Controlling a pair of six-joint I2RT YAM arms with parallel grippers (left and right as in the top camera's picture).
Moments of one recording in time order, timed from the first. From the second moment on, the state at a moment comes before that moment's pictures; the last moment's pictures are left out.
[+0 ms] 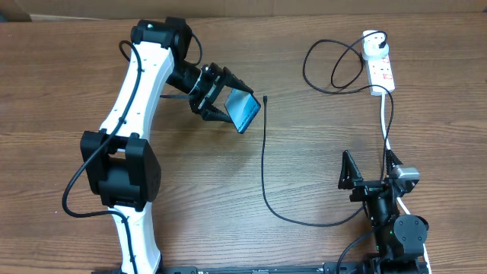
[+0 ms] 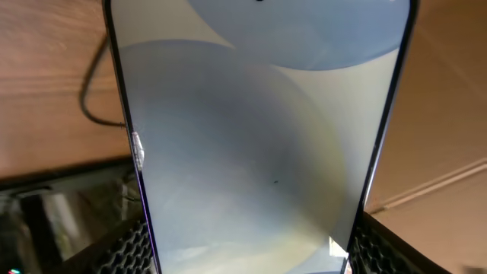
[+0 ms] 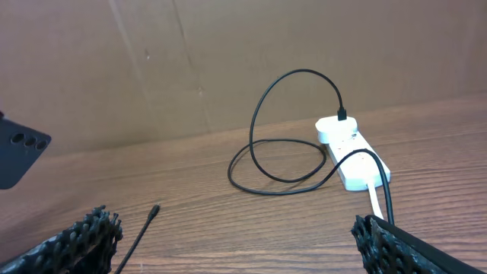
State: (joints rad) left arm -0.18 2.15 2.04 -1.57 0.98 -0.75; right arm 0.03 0.02 0.02 -0.03 -0.05 0.20
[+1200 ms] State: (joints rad) left arm -0.07 2.15 2.04 -1.57 1.21 -1.07; right arm 0.03 0.02 0.02 -0.03 -0.05 0.20
